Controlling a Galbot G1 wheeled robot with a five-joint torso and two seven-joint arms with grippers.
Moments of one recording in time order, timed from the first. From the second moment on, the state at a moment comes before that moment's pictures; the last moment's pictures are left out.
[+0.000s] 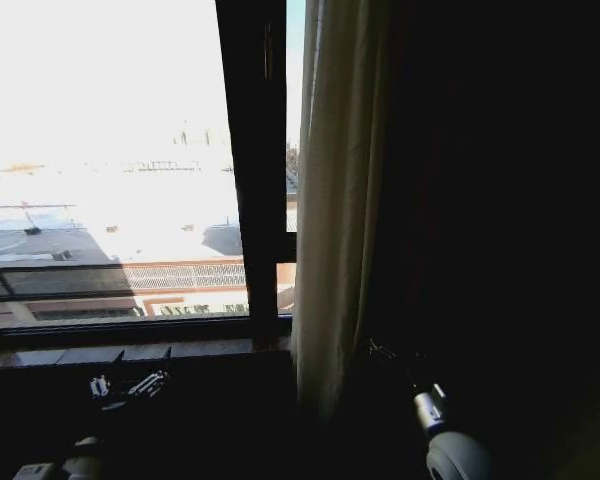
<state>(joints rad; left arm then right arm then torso) 1.86 -1.43 -0.94 -2.41 -0.45 0.01 0.13 -1.55 1.19 0.56 2.27 0.26 -0.25 0.22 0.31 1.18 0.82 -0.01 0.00</state>
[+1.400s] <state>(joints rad) 1.82 -1.47 -0.93 -2.39 -0.43 0.04 0.12 -1.44 1.14 0.46 2.20 0.34 -0.28 0.20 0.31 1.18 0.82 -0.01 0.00</state>
